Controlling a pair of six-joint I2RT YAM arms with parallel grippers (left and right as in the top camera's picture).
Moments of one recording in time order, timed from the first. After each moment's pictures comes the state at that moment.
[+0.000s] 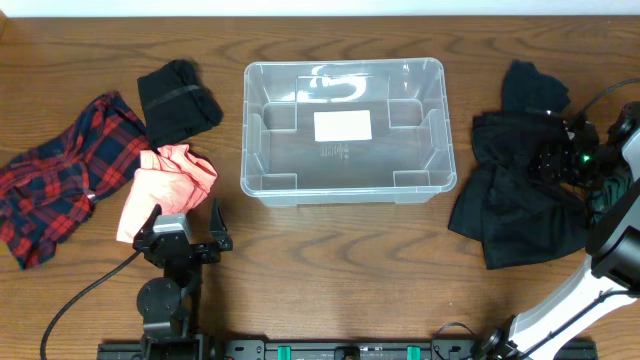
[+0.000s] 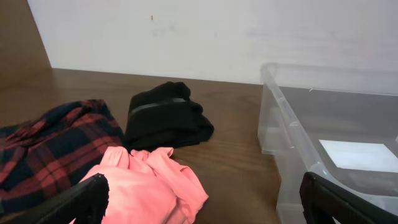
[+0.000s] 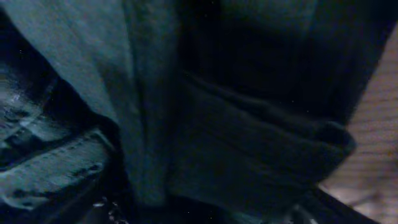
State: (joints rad) left arm 0.05 0.01 0.02 -0.11 -0.01 -0.07; right arm -0.56 2.09 1.45 -0.88 -0.31 -0.37
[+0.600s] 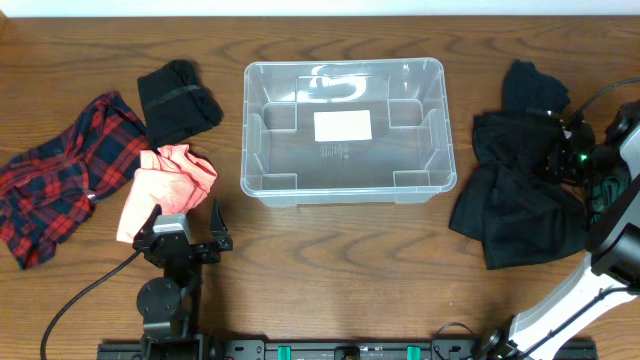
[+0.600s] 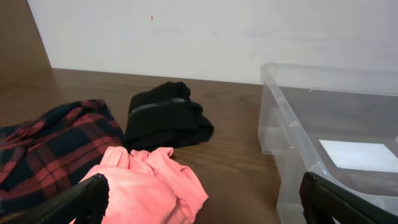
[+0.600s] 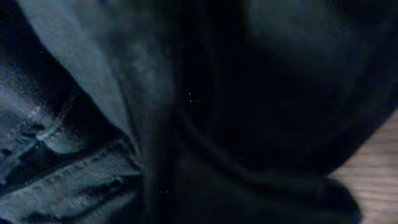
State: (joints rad) left arm 0.05 0.01 0.02 -0.11 -0.01 -0.07; right arm -0.55 2.11 1.45 -0.89 -0.35 -0.38
